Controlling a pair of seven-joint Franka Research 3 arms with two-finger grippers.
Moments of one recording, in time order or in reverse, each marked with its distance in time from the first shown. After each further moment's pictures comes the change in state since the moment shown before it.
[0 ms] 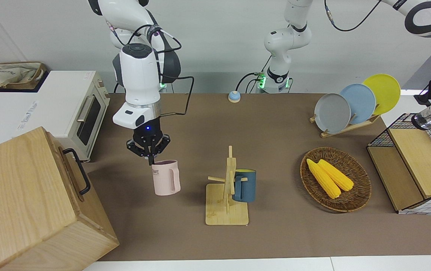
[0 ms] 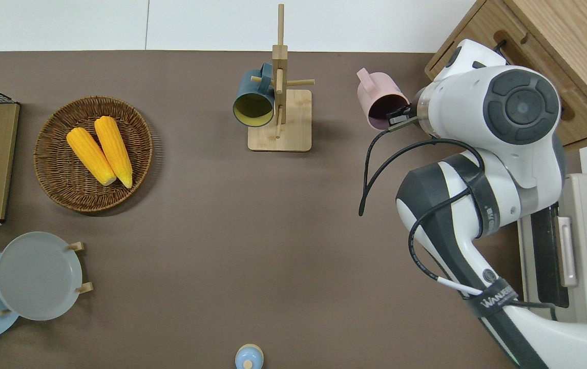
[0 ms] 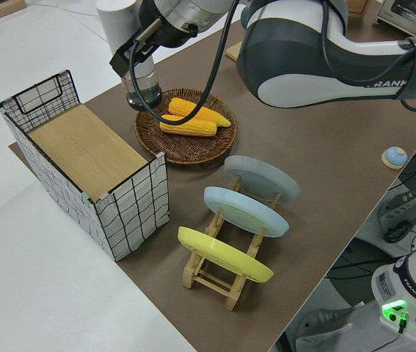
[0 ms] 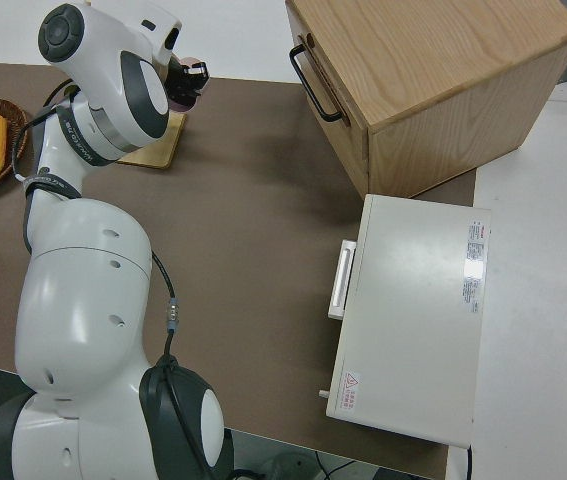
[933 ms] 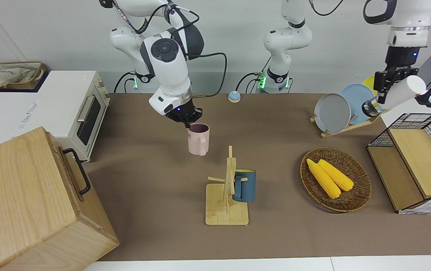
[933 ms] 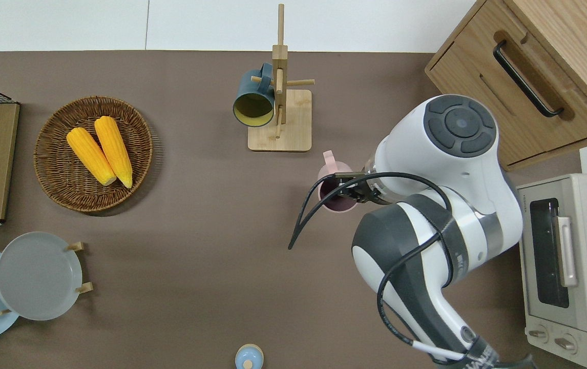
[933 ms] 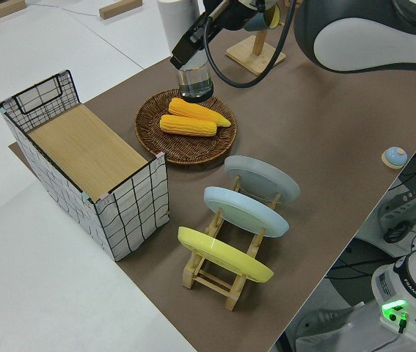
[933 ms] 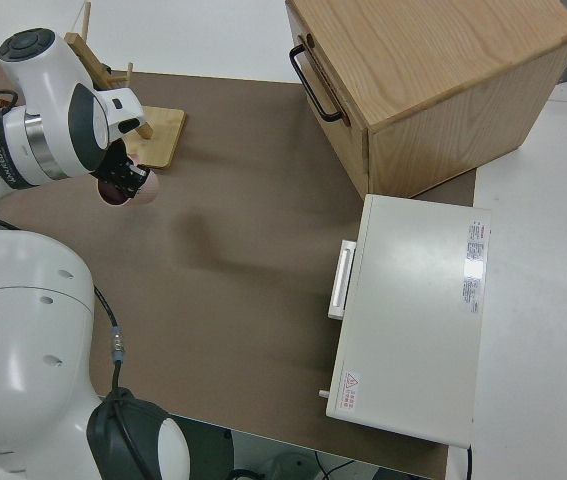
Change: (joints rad) left arm -0.085 -0.266 -0.148 -0.283 0.272 -0.056 -0.382; right arm 0.132 -0.085 0.018 -0.086 0.350 -0.331 0.449
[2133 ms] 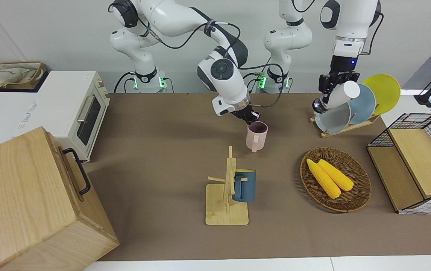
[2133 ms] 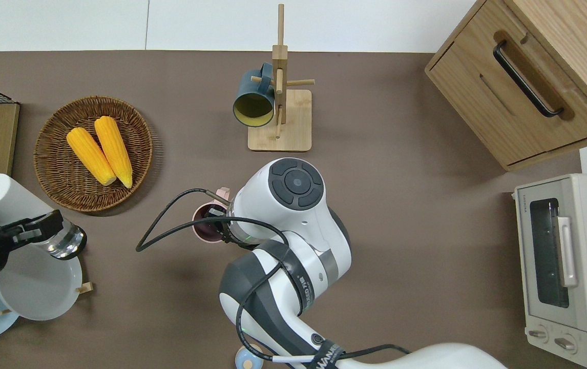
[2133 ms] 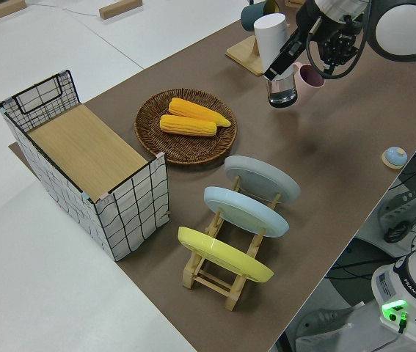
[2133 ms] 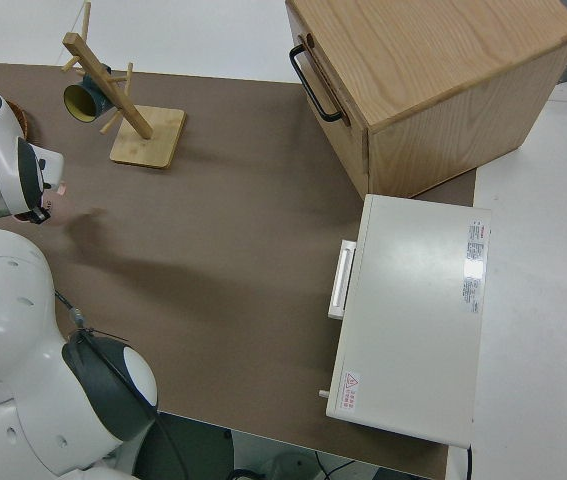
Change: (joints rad) left arm -0.002 -0.184 -0.203 -0.275 0.004 -0.024 -0.188; right arm 0.241 0.243 0.064 0.081 0.223 0.314 0.605
